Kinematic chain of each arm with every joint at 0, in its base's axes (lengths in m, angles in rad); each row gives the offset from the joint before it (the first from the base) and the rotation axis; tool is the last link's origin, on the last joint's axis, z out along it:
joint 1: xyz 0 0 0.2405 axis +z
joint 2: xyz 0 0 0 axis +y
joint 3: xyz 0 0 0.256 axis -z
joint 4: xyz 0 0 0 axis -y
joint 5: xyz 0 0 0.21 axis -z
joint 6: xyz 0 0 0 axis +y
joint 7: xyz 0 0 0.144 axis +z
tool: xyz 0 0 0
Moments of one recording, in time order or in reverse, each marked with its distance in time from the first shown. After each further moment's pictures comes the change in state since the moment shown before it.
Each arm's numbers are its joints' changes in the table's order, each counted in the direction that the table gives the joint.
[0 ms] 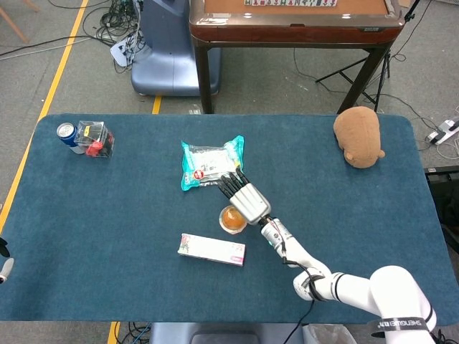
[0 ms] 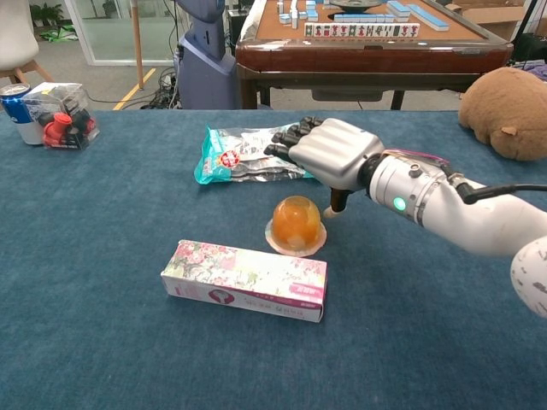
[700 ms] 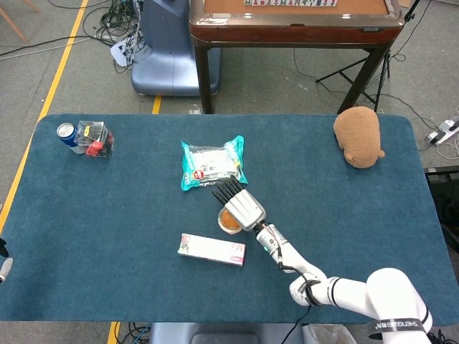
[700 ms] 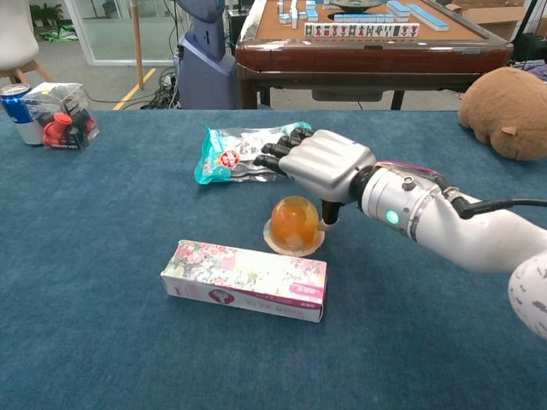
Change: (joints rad) left arm 0.003 0.003 0.004 0.001 0.008 0.002 -0.011; right arm -0.003 -0.050 -0.009 0.000 0.001 -0.003 0.019
